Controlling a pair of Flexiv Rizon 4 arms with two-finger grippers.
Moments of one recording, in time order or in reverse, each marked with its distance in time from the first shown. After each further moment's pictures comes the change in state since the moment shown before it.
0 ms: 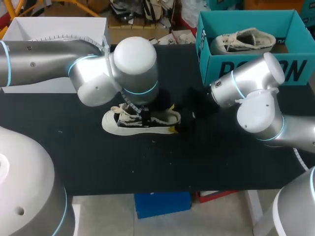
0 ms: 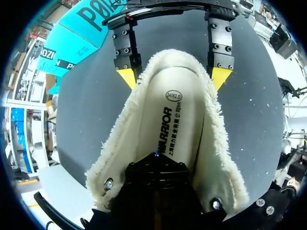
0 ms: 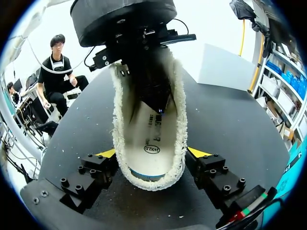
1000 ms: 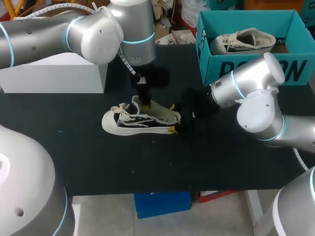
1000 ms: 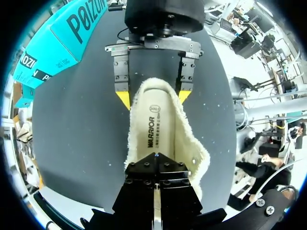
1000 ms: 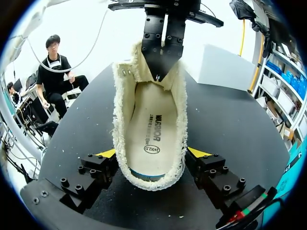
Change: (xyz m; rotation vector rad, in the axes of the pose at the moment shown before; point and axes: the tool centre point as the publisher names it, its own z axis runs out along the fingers) left arm -0.009 -0.008 -0.053 0.046 0.417 0.111; right arm 0.000 0.000 0.000 0.000 0.000 0.000
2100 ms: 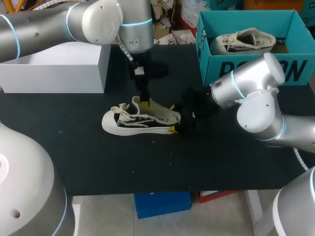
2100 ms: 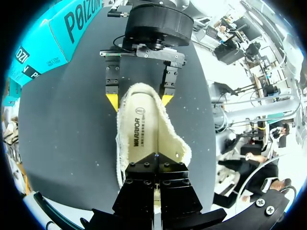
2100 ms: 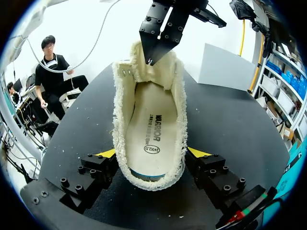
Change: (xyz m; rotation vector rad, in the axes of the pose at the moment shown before) left arm 0.018 0.000 -0.017 0.044 0.231 -0.006; right arm 0.000 0.000 0.000 0.000 0.000 0.000
